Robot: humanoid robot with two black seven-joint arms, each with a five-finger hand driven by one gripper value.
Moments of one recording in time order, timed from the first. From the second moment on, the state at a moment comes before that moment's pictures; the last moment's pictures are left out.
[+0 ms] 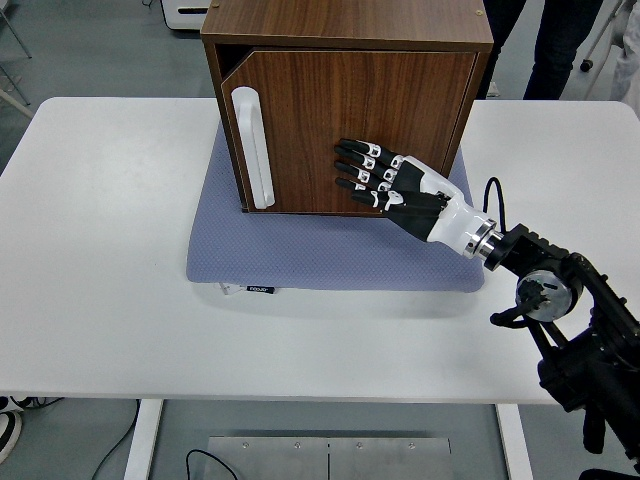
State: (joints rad) left arm 0.16 0.00 -0.15 -0.20 0.02 0.06 -0.31; right arm 0.49 0.00 1.24 1.10 -0.70 0.55 -0.14
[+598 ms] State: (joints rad) left arm 0.16 0.00 -0.15 -0.20 0.02 0.06 -0.31; right arm 0.52 0.00 1.24 1.06 -0.70 0.51 -0.14
